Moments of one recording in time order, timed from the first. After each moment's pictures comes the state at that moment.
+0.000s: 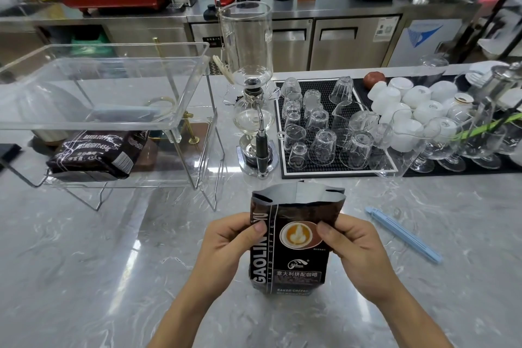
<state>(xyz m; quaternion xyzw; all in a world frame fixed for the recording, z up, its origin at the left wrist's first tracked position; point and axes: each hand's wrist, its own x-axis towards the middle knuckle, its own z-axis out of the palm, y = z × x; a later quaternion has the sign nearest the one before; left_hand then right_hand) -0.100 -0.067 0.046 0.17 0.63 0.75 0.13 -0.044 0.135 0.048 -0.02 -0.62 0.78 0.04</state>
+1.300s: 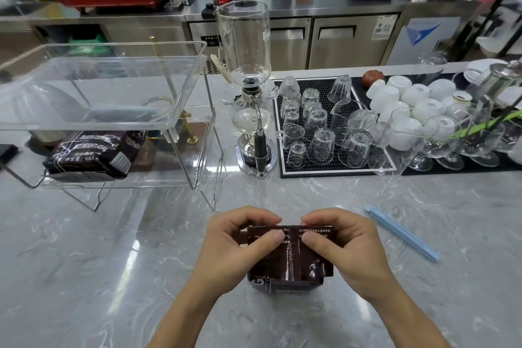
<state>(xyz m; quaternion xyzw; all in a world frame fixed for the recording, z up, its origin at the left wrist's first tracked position) -0.097 -0.059 0.063 0.17 0.70 0.69 0.07 -0.043 0.127 0.060 -0.03 -0.68 0.73 0.10</state>
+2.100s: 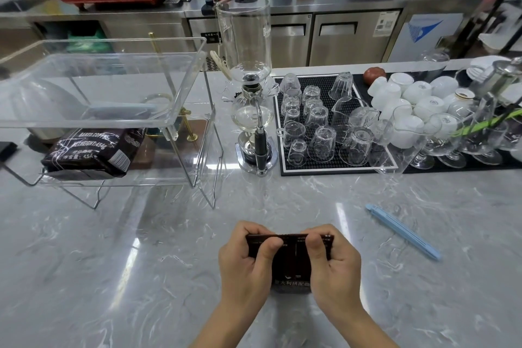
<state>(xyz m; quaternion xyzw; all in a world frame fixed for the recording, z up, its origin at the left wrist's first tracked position) -0.071 -0.035 0.030 0.13 0.74 0.64 -0.14 -0.033 0.086 0.030 -0.10 -0.72 0.64 0.25</state>
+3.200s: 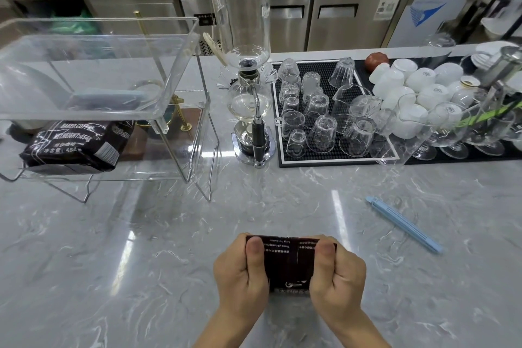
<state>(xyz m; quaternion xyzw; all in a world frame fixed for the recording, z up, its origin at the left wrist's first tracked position) -0.065 -0.036 0.002 0.11 0.79 0.57 -0.18 -0.029 0.090 -0.006 -0.07 -0.79 0.51 0.33</state>
